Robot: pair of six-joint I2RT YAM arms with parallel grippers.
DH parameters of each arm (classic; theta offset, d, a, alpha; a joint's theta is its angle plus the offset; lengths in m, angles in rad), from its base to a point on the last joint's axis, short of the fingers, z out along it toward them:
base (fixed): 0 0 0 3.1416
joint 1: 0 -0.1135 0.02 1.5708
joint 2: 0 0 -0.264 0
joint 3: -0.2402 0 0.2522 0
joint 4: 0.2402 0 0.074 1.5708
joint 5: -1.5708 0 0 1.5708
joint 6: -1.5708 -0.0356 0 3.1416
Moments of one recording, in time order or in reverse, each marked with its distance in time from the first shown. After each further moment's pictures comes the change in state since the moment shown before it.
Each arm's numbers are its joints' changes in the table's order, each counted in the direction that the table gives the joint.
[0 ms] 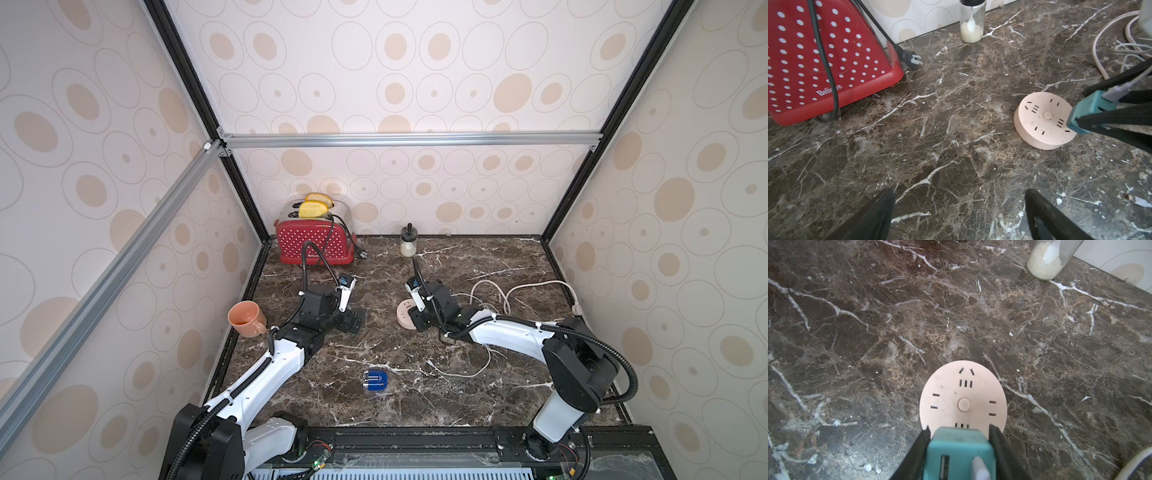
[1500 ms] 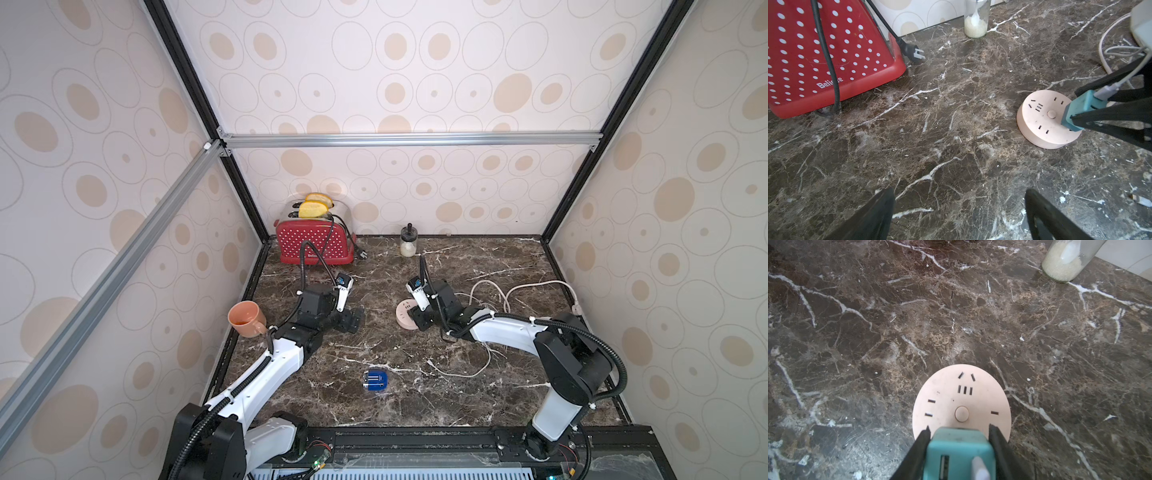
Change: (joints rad) left arm -0.020 0.005 0.000 0.016 -0.017 0.001; right arm 0.058 0.034 0.044 -0.117 0.129 0.050
